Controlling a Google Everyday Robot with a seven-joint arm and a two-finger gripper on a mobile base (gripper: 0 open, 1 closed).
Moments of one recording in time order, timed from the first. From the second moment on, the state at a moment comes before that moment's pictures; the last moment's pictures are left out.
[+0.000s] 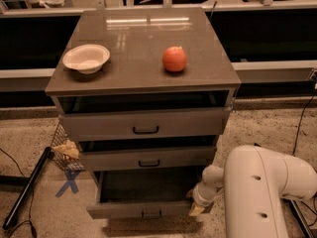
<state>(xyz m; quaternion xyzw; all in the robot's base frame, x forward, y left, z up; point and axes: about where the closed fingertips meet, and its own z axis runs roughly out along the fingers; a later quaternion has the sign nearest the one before) 0.513 -0.167 0.183 -0.72 0.67 0.15 0.10</state>
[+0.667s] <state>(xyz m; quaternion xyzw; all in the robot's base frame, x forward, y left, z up) 0.470 -0.169 0.203 -0.71 0.66 0.24 0.10</state>
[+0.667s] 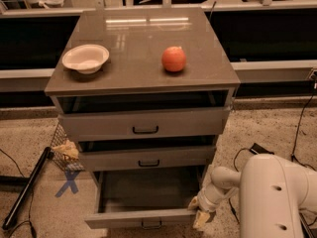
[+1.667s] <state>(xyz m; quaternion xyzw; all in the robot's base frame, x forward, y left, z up) 0.452 -0.165 0.208 -0.72 0.64 0.26 0.09</state>
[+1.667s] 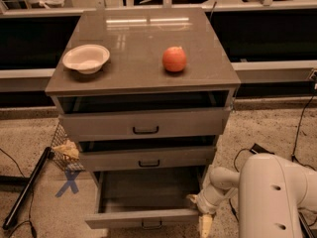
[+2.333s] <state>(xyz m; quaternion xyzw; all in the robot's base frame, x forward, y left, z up) 0.451 -0.164 0.207 -0.73 0.62 0.28 0.13</state>
